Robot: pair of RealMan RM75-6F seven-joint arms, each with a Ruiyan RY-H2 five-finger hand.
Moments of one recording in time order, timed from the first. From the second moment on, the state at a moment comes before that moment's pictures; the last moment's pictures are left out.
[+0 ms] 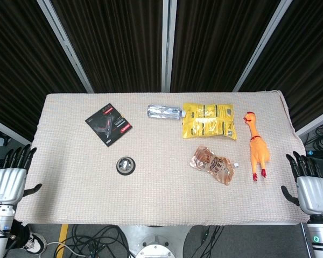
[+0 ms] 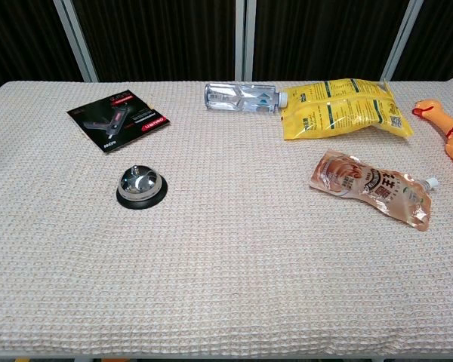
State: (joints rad) left arm -0.13 -1.19 -0.07 -1.60 1.44 1.45 0.23; right arm 0.08 -1.08 0.07 -1.68 -1.44 1.44 -0.17
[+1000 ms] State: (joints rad) left arm -0.22 -1.31 -0.04 -1.54 1.52 1.34 0.02; right arm 0.09 -1.07 0.08 -1.66 -1.41 1.42 -0.14
